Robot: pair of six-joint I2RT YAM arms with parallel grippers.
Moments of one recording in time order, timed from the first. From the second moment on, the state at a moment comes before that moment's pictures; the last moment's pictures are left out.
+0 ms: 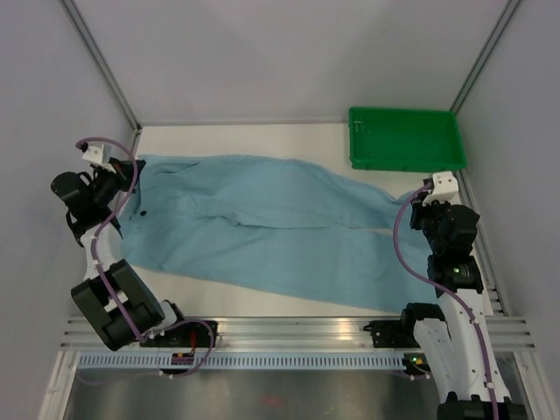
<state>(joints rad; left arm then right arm) 0.60 1.27 0.81 0.45 0.96 -0.03 -0.06 0.61 0.57 -0.16 -0.13 -0.12</state>
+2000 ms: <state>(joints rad) 1.20 1.81 0.48 1.27 1.18 -0.49 -0.08 0.20 0.28 -0.25 1.28 0.37</state>
